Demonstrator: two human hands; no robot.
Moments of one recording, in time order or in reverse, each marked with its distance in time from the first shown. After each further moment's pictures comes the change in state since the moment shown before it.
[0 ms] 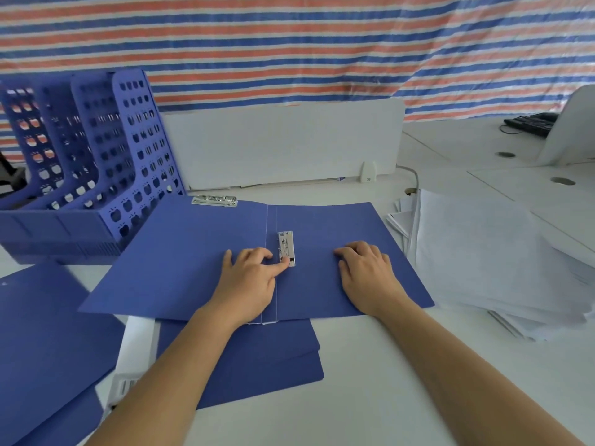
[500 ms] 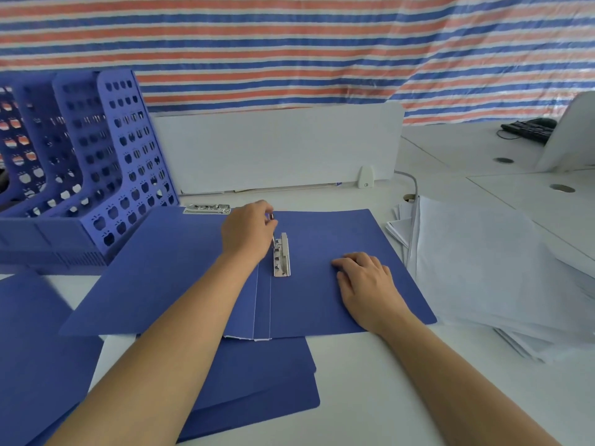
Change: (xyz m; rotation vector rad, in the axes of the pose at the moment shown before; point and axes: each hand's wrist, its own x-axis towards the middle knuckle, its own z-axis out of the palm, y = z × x) left_hand 0.098 0.004 -0.029 -0.339 0.383 -0.284; right_hand 0.001 0.005 0.000 0.050 0.004 -0.005
